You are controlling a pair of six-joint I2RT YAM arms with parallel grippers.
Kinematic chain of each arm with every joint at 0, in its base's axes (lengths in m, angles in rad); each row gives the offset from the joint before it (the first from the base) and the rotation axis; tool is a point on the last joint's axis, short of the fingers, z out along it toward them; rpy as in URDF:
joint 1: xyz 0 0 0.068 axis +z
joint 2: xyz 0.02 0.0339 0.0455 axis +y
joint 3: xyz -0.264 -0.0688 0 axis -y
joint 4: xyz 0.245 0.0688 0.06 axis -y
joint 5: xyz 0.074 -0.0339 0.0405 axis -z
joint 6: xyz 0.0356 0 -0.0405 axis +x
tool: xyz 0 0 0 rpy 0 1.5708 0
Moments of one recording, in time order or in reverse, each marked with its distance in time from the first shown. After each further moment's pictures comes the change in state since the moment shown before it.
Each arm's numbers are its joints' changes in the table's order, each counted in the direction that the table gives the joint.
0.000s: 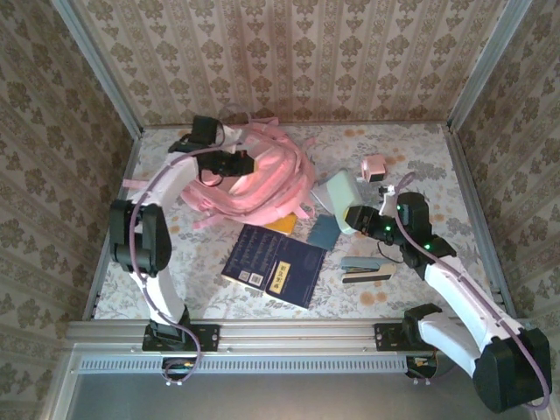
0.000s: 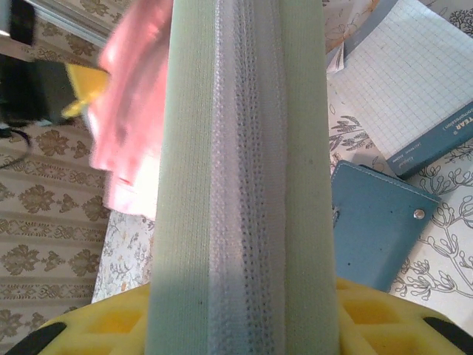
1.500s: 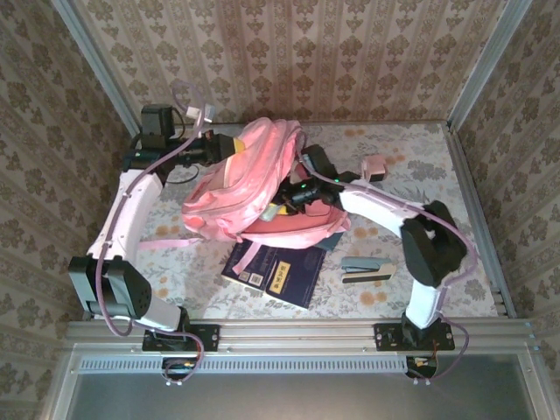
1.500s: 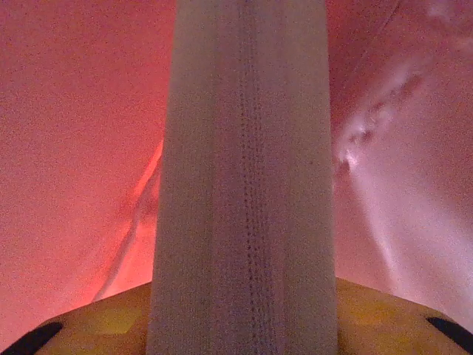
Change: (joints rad) left arm 0.087 -0.335 -0.095 0.108 0.416 -0.281; right arm 0.378 0.938 0.796 -0.056 -0.271 0.261
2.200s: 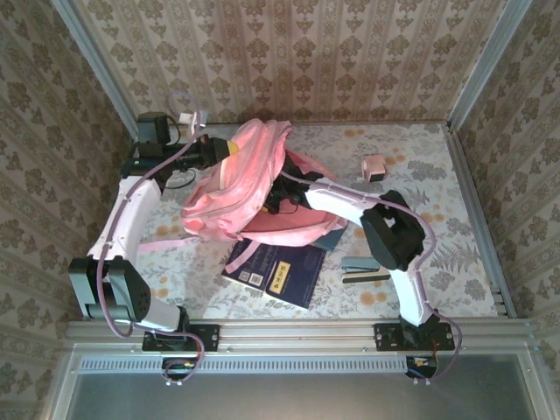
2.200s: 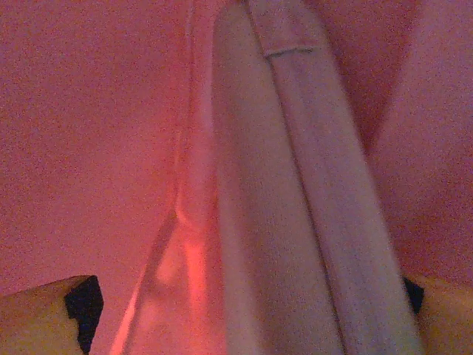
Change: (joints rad) left arm 0.050 -0.022 -0.109 0.123 -0.047 -0.035; right arm 0.091 0.218 0.230 0.010 0.350 0.083
